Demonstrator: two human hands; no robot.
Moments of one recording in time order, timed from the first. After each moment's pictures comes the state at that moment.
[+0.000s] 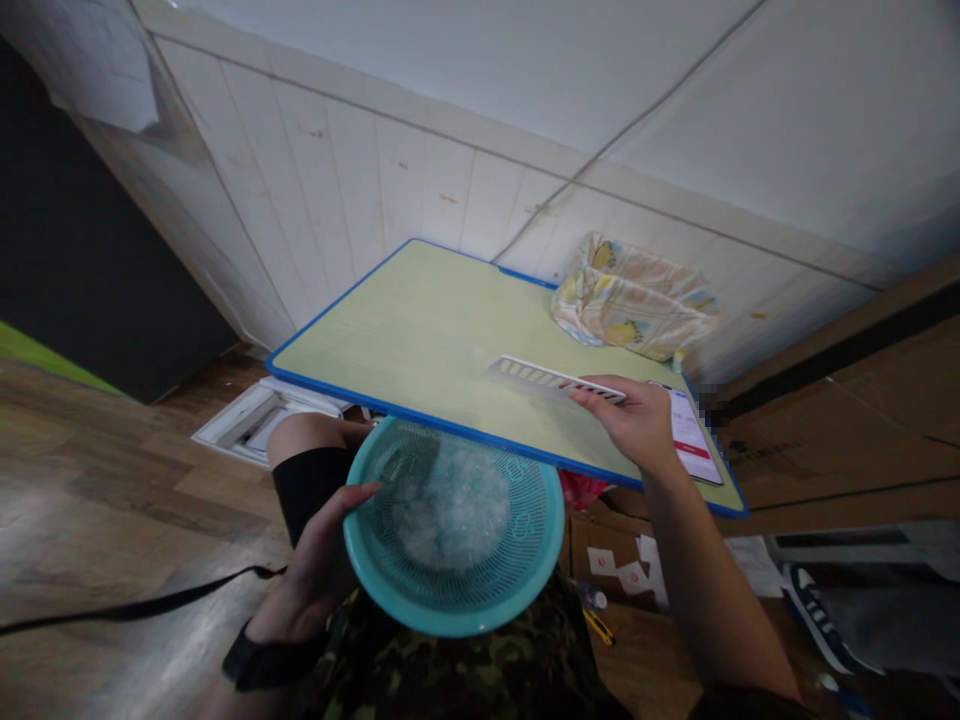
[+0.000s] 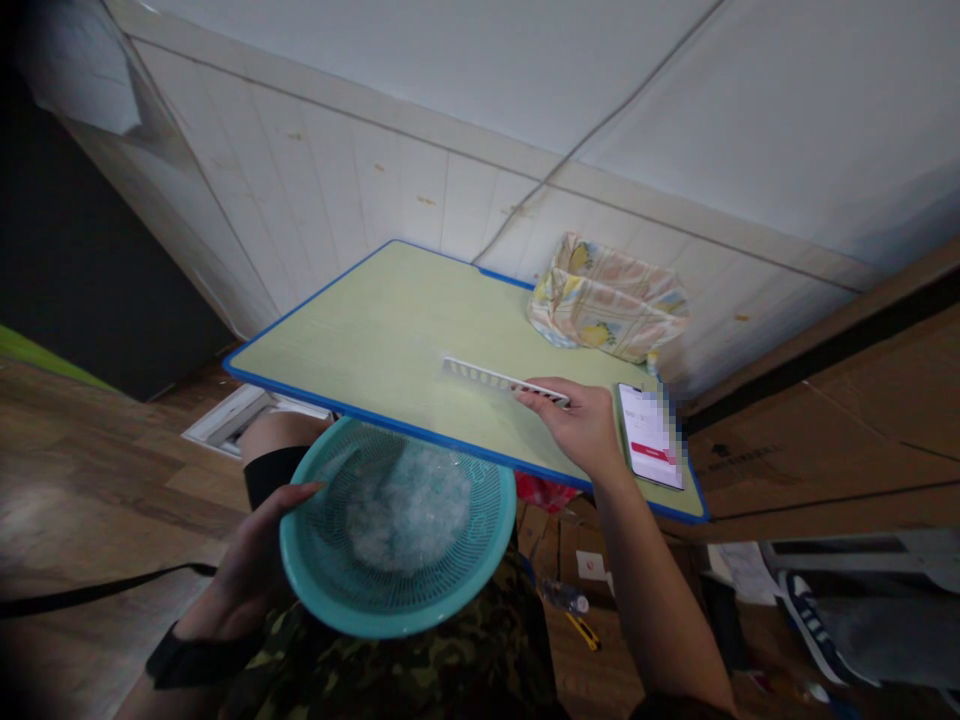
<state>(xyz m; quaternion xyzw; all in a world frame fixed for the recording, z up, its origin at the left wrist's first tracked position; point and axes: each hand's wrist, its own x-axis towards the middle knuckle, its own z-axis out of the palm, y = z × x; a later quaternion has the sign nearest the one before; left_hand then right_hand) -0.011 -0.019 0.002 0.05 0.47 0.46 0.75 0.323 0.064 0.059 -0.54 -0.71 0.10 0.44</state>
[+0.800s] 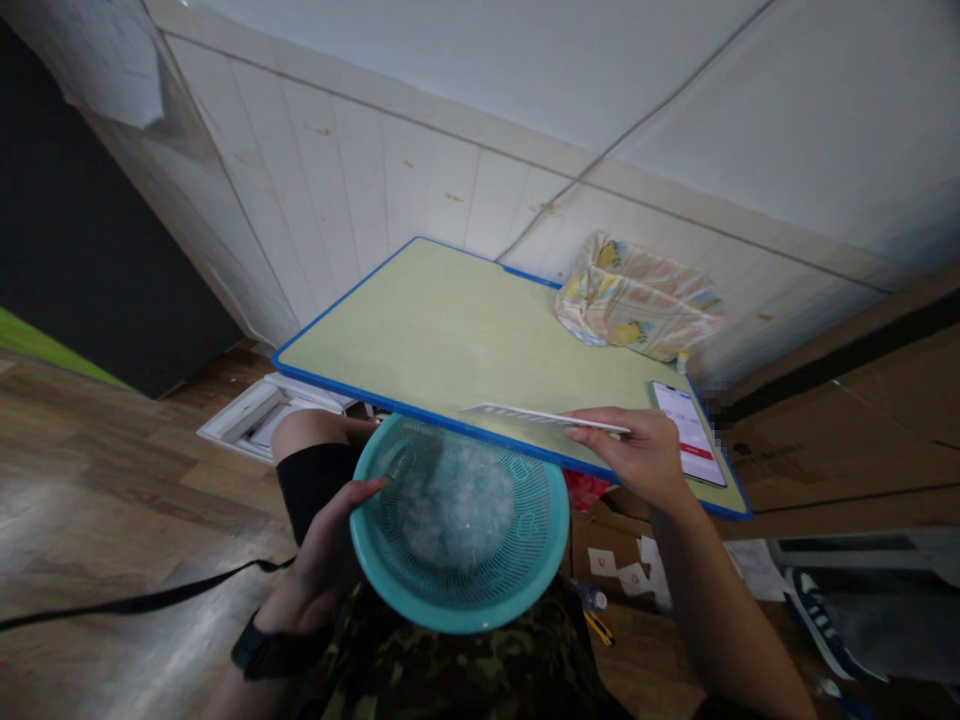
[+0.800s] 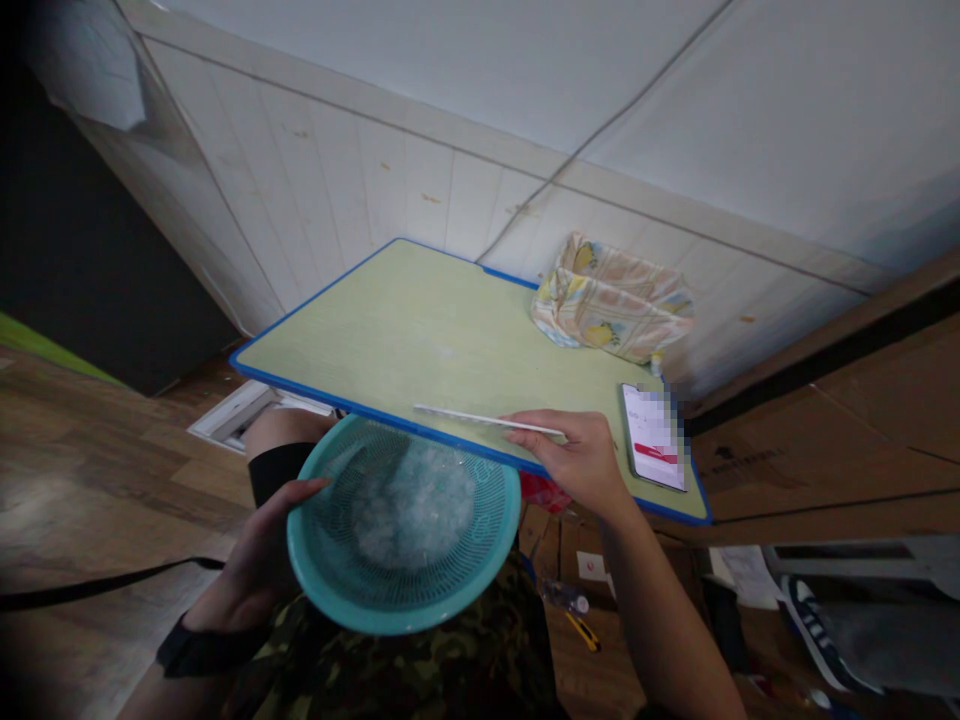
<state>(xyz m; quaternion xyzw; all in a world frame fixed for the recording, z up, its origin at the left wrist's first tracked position) -0.012 -0.020 0.000 0.06 0.47 0.46 0.75 0.305 0.029 0.067 -0.48 -0.75 0.15 0.44</state>
